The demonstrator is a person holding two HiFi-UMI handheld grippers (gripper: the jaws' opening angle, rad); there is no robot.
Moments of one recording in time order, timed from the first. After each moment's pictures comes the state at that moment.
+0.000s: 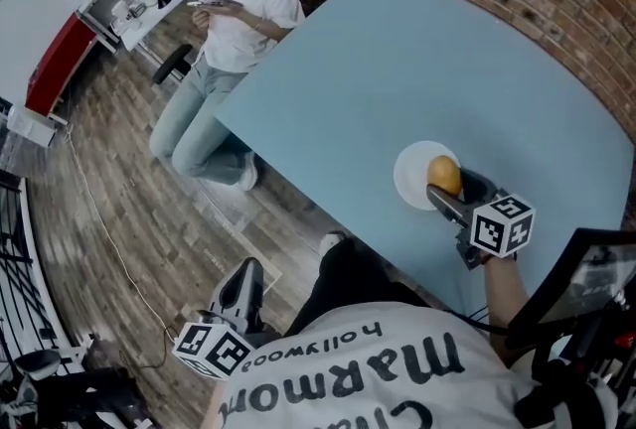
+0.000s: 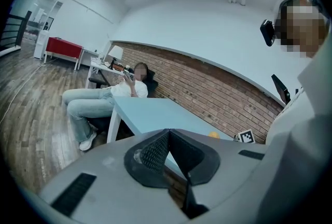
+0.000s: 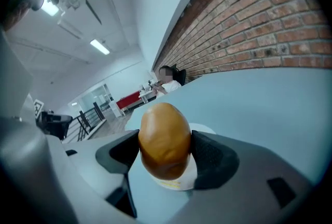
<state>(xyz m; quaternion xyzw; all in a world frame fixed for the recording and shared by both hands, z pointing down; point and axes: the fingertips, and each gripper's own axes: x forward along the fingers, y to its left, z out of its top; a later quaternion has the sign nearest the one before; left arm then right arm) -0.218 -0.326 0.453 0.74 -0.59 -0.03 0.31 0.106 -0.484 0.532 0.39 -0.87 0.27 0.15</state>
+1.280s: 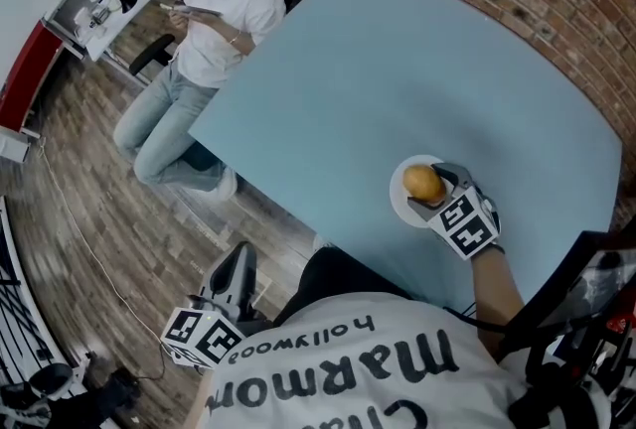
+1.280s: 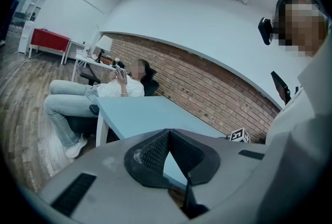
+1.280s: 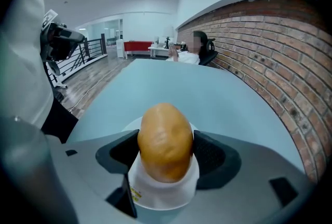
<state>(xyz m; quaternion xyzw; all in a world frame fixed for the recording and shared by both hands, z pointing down) -0.234 -0.425 0.461 0.78 -0.54 -0.01 0.31 0.072 -0.524 0.580 0.33 -0.83 0.09 0.44</state>
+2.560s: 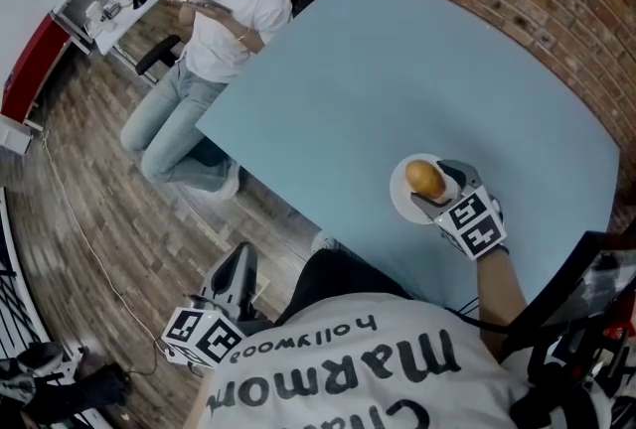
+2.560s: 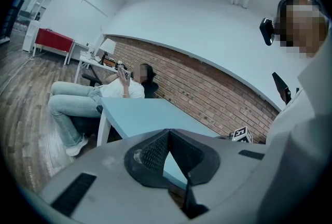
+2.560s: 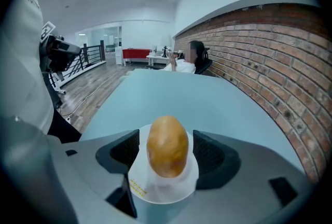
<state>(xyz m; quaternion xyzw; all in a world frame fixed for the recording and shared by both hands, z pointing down) -0.237 -0.402 0.458 0.77 -0.55 -0.03 0.31 0.072 -0.519 0.550 0.35 -0.84 0.08 0.41</state>
